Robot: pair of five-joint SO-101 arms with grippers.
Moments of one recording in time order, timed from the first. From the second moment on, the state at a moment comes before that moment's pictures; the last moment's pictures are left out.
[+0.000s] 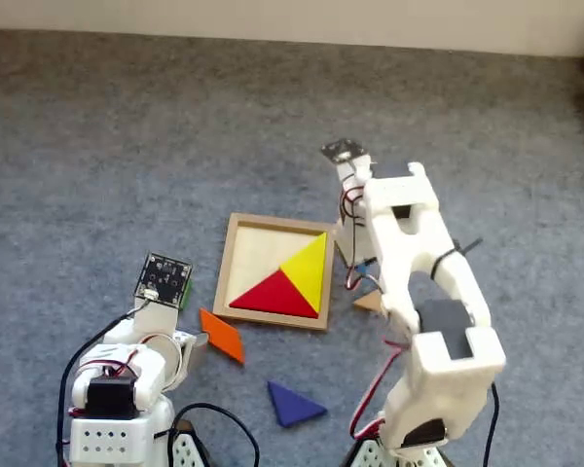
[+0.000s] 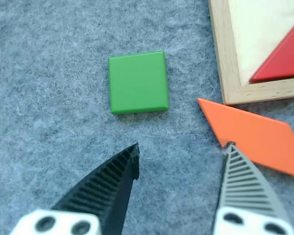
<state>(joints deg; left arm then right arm) -5.2 -104.1 96.0 76.8 -9.0 -14.9 10.7 8.7 72.1 21.6</state>
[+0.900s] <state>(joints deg) -5.2 -104.1 96.0 76.8 -9.0 -25.2 -1.8 36.5 26.9 31.9</state>
